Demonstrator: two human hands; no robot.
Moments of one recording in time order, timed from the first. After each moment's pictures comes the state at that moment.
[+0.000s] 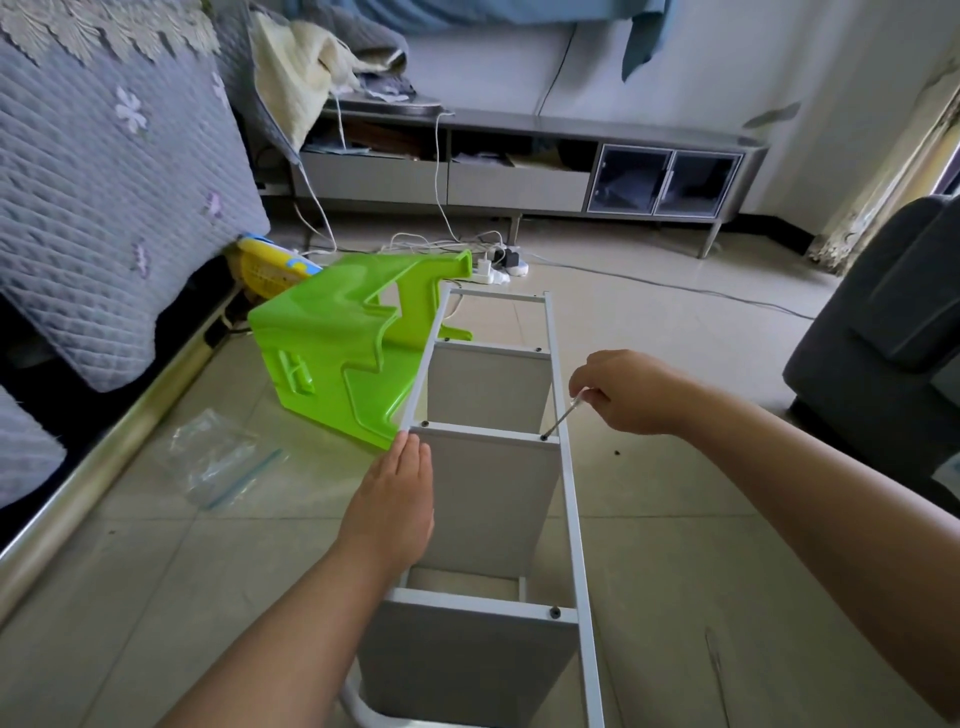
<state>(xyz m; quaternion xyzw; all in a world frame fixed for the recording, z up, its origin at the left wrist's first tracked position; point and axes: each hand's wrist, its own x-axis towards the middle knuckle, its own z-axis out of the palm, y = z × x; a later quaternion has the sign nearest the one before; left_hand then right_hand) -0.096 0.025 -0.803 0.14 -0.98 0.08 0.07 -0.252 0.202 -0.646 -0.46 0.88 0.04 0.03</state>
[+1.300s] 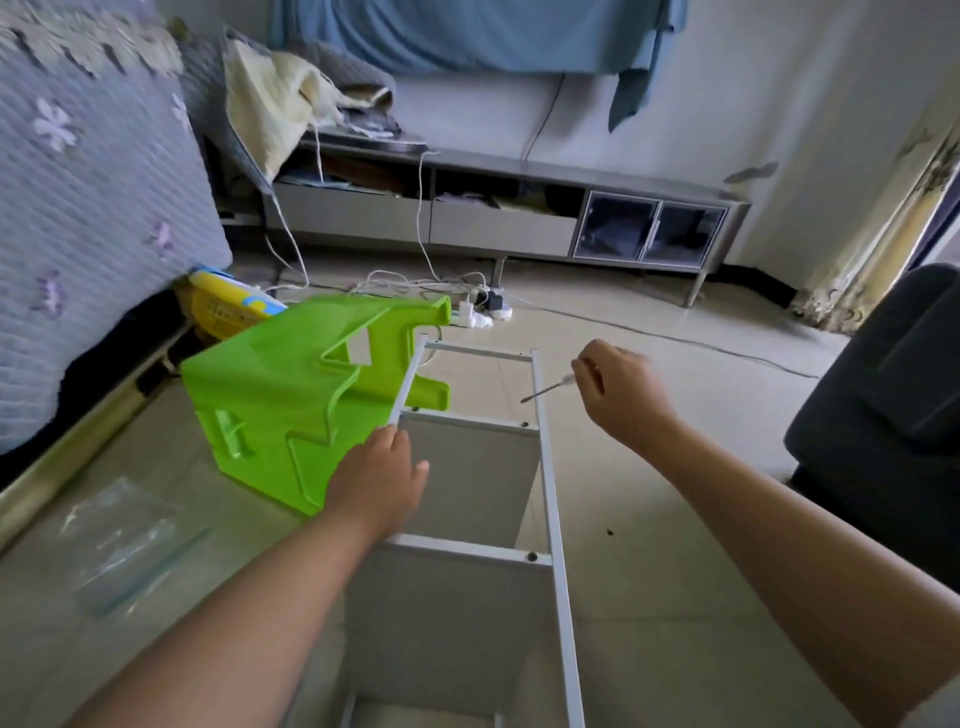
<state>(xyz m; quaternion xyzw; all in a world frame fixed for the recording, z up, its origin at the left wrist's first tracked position) -0.221 -0.026 -0.760 0.25 -0.96 -0.11 0.06 -0.358 0.148 -0.666 -0.38 0.89 -0.18 -0.18</state>
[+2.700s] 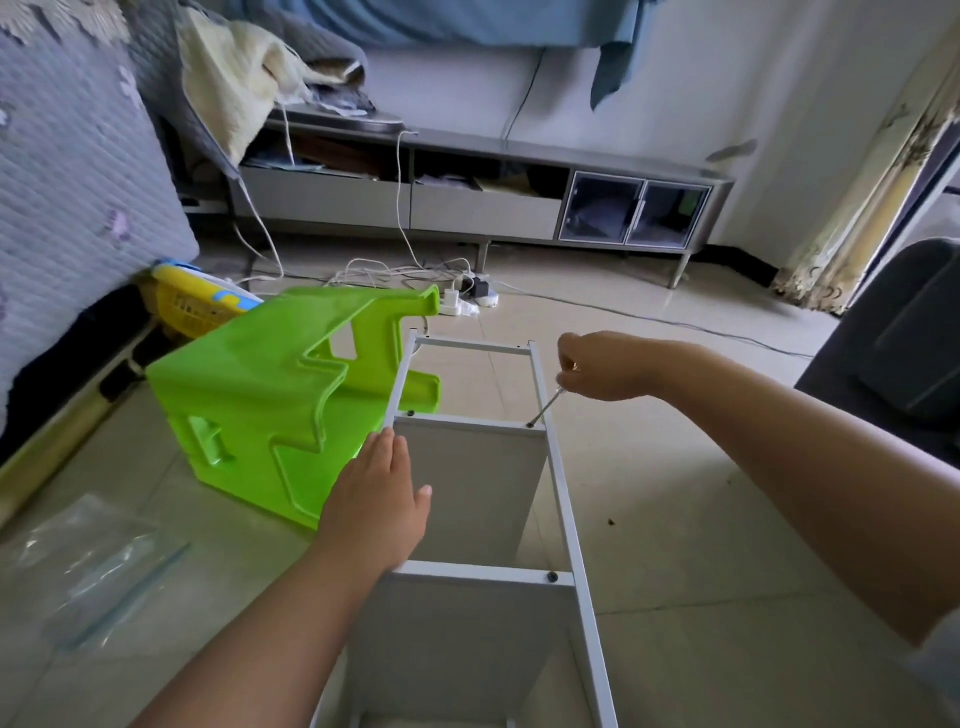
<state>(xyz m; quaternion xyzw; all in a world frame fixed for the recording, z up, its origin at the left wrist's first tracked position) -0.220 -0.028 -0.771 0.23 -0.97 -0.08 0.04 -0.379 0.116 -0.638 -0.39 0.92 0.09 0.07</state>
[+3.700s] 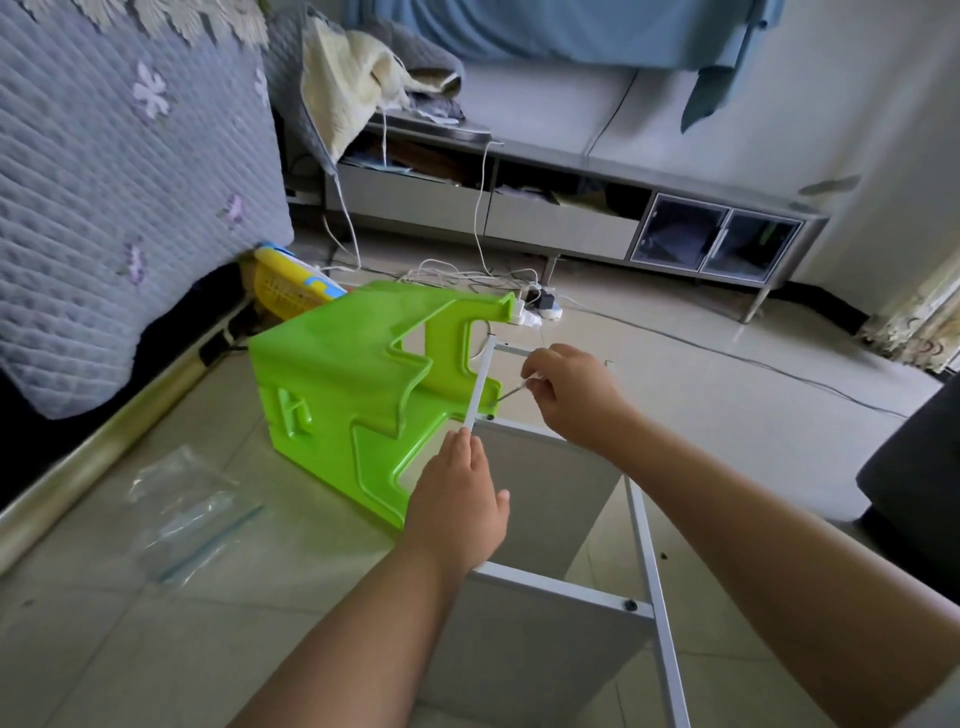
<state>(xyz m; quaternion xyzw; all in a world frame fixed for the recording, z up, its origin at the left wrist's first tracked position) -0.213 -0.024 -0.776 0.24 -0.95 -0.15 0.09 -0.322 0.040 -0.681 -0.48 0.86 -0.14 -0.08</state>
